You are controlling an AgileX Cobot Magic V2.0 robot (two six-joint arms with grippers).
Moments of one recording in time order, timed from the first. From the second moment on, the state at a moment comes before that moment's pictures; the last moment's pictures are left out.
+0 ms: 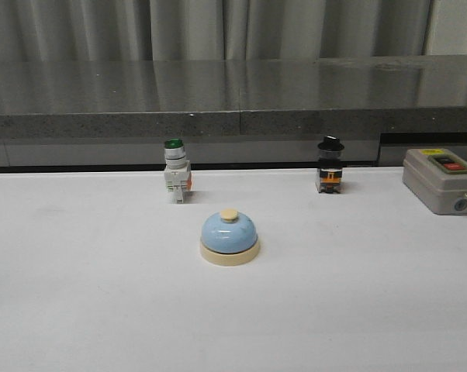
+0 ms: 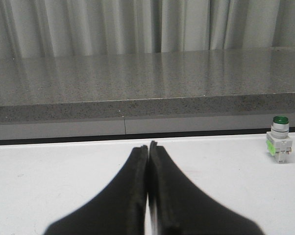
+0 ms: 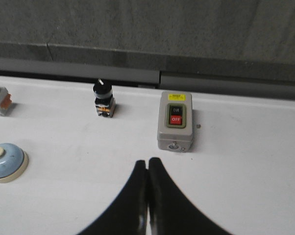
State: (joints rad) left arm -0.02 0.00 0.00 0.07 0.08 -0.02; right arm 0.09 0.55 -0.59 0.02 0.50 -0.02
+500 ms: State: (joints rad) left arm -0.02 0.00 0.00 0.07 0.08 -0.02; right arm 0.09 0.32 -0.54 0.02 0.55 -0.02
